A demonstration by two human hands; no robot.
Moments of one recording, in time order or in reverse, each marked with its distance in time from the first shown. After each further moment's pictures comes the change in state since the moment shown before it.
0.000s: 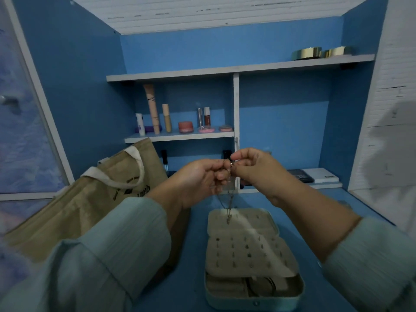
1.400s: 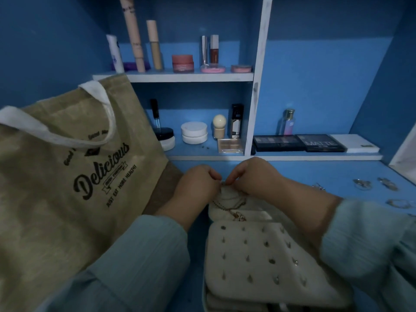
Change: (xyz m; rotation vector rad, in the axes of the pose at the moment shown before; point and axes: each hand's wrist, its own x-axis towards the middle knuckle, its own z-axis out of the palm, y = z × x) left_hand 0.068 -0.120 -0.049 0.849 0.495 -0.226; right_hand 0.063 0.118 0.029 -0.684 -0.203 0.250
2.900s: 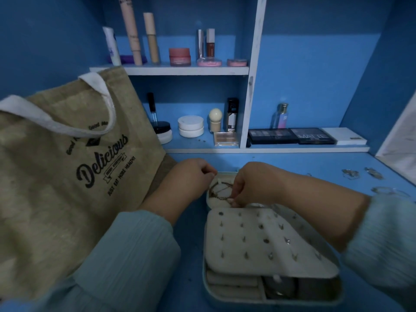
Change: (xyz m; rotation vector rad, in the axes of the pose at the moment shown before) left_hand -0.025 0.000 -0.020 0.088 -0.049 0.113; right_hand -0.041 -0.018 -0.010 -0.482 -0.277 -0.042
